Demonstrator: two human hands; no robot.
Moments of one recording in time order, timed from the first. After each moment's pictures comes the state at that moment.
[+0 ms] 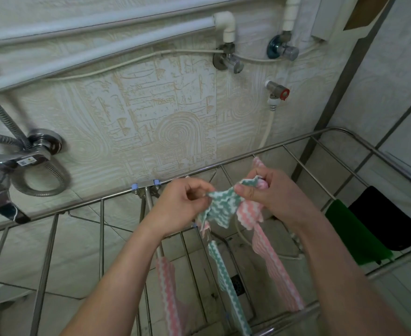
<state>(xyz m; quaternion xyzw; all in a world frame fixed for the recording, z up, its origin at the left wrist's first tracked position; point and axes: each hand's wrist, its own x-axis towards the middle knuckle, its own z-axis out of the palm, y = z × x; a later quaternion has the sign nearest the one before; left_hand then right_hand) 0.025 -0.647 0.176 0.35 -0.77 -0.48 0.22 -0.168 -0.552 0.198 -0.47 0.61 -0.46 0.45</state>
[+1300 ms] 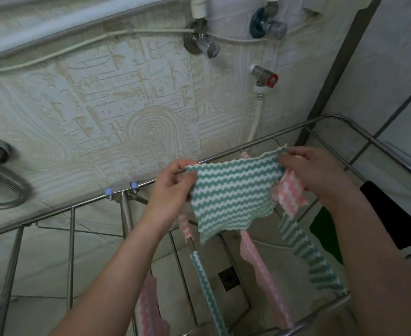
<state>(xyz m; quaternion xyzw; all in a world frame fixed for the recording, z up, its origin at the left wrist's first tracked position) -0.040 -0.669 0.155 0.43 -0.59 -0.60 0.32 -0.282 -0.579 0.171 -0.32 0.74 -0.46 0.37</state>
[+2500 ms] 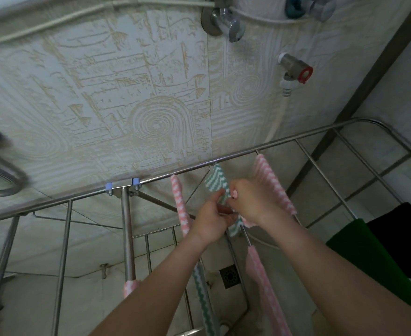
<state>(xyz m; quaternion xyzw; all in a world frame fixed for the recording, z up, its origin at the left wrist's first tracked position) -0.097 -0.682 0.034 0.49 -0.61 -0.60 0.15 -0.220 -0.669 0.073 -0.60 0.76 -0.09 0.23</state>
